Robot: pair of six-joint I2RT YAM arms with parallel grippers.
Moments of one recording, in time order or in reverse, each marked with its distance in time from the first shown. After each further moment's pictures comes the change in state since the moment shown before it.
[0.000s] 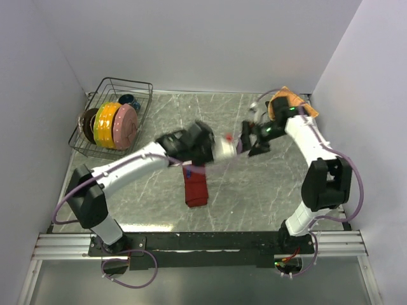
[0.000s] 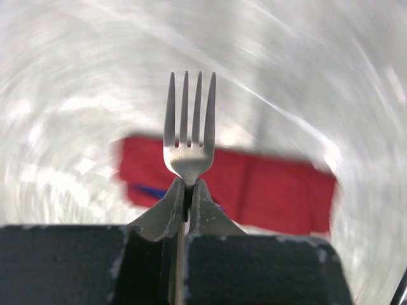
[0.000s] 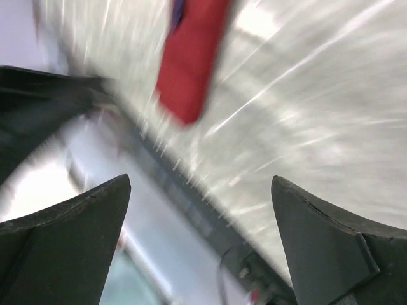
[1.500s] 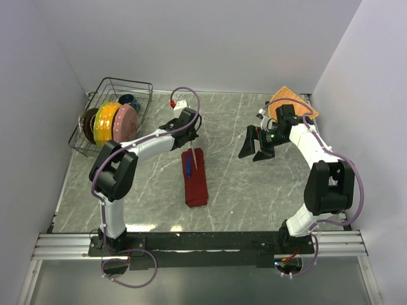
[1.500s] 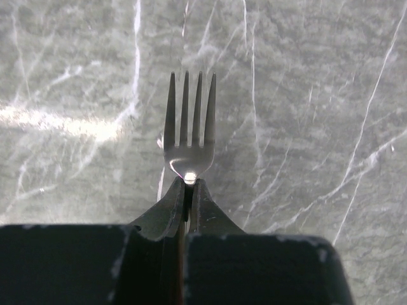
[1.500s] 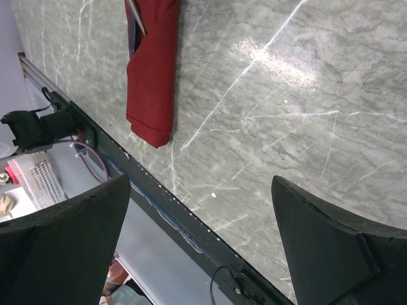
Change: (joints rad) left arm 0.296 0.316 0.016 0.446 -0.526 -1.294; right arm -0.094 -0.050 -0.148 0.174 0.060 0.084
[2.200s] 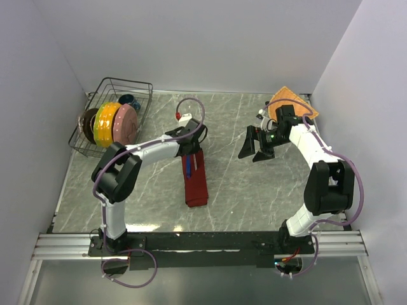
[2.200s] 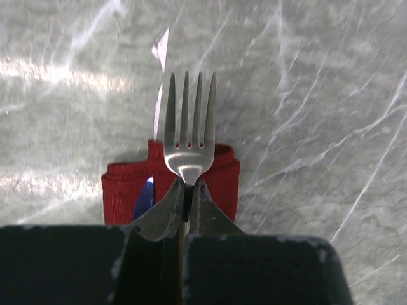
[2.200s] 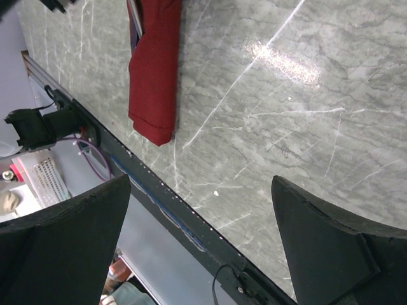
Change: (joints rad) left arm -0.070 -0.001 -0.045 -0.137 0.042 -0.085; right arm 0.000 -0.001 -0.008 -0.002 -0.009 0.003
